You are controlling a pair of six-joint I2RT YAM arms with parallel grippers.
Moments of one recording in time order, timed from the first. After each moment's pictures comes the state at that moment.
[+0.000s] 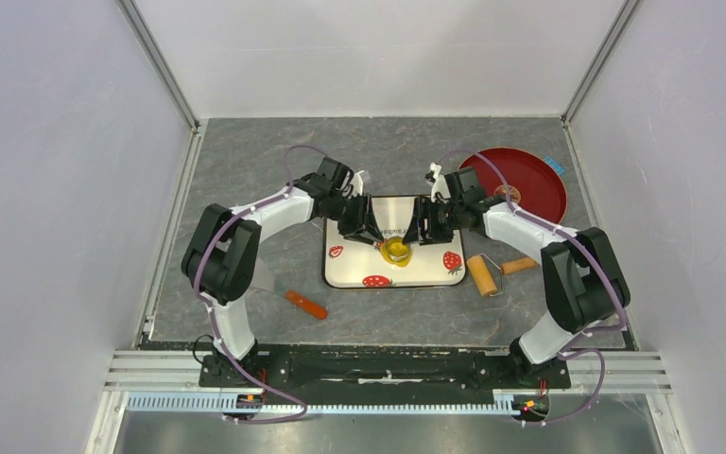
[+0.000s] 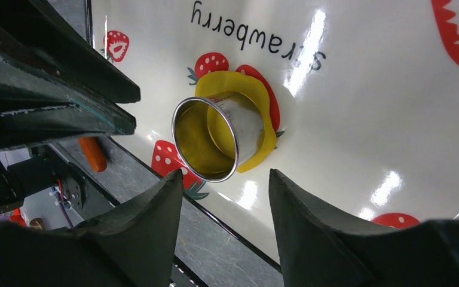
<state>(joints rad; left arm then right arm) -0.49 1.85 1.23 -0.41 0.59 -0.49 0.38 1.62 0.97 -0.31 -0.48 0.37</state>
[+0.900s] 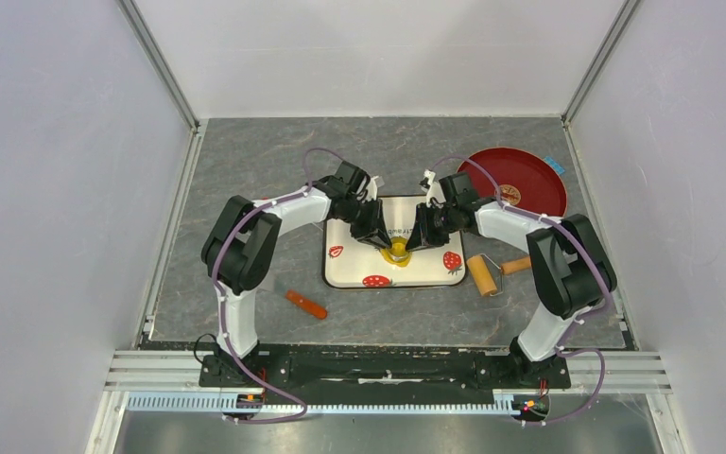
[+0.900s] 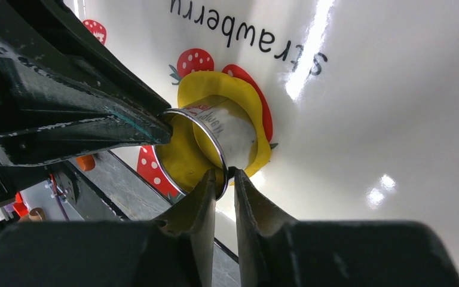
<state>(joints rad) -0.56 1.98 1.30 -0.37 0.57 -0.53 0.38 1.72 0.97 -0.27 -0.52 0.36</state>
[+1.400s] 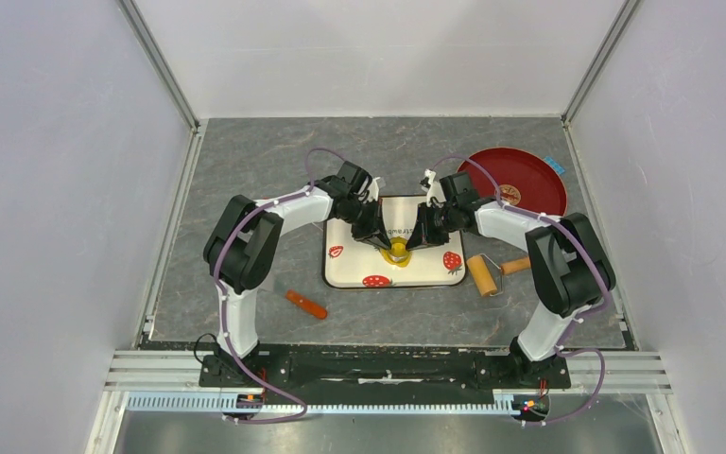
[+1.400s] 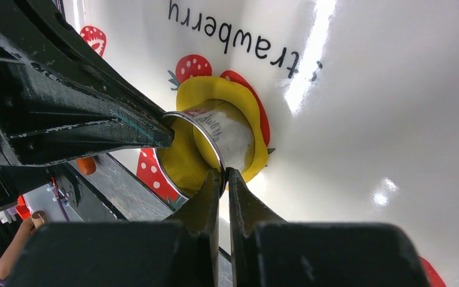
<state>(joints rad) -0.58 2.00 1.32 -0.40 0.56 -0.53 0.39 1.74 0.97 -0.25 -0.52 0.36</state>
